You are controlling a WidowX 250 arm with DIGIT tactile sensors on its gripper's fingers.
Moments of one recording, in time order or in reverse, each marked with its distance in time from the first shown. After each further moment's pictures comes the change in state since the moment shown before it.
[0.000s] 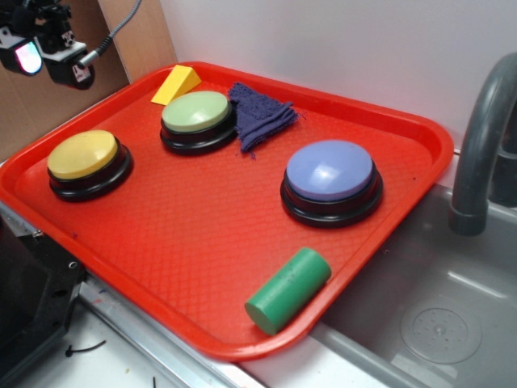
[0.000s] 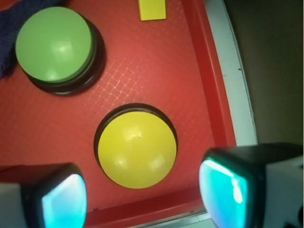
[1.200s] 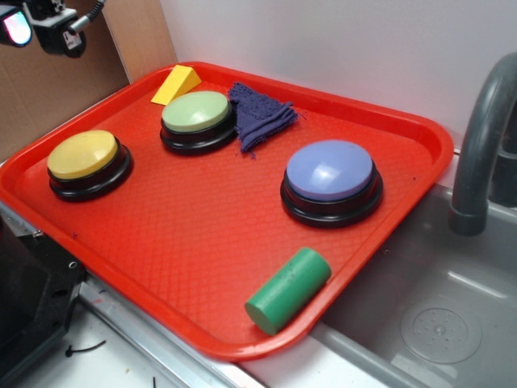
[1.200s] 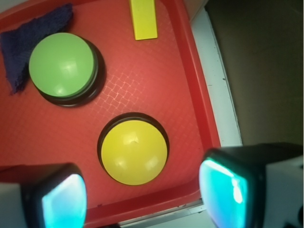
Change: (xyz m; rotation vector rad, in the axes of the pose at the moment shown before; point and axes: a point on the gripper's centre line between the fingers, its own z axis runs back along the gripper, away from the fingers) arm 0.006 0.004 0.024 -0.003 -0.012 0.023
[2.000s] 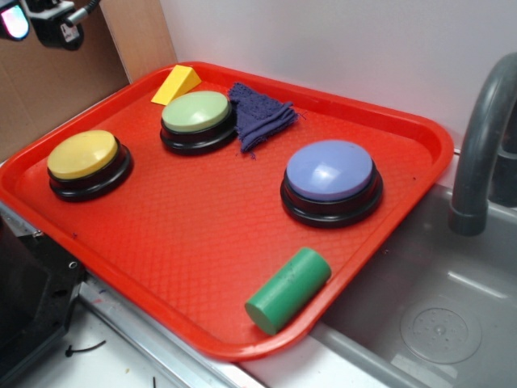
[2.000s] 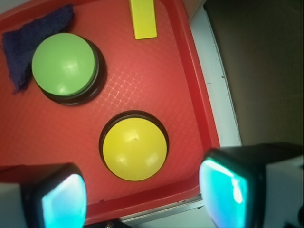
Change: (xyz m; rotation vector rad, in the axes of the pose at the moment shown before) arm 0.003 0.001 0.008 0.003 -0.005 0.005
